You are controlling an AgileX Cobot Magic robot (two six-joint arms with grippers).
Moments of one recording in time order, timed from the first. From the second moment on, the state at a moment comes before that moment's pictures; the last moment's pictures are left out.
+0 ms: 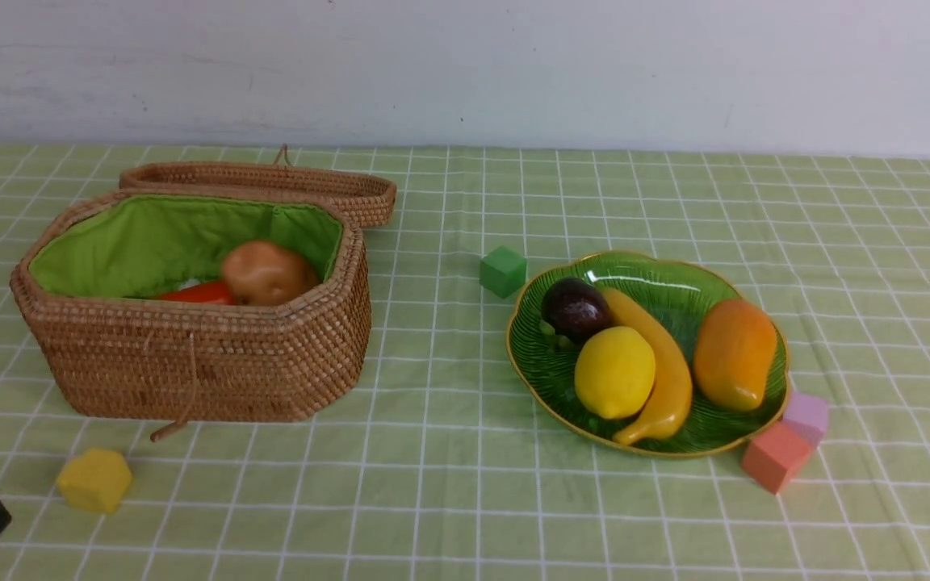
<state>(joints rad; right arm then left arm) -0.05 -0.01 0.02 0.11 0.38 0.03 -0.55 0.07 -0.26 0.31 0.25 -0.65</state>
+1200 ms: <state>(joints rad) -0.05 -0.01 0.02 0.11 0.38 0.03 -0.08 -0.01 0.03 -0.09 0.38 -0.18</state>
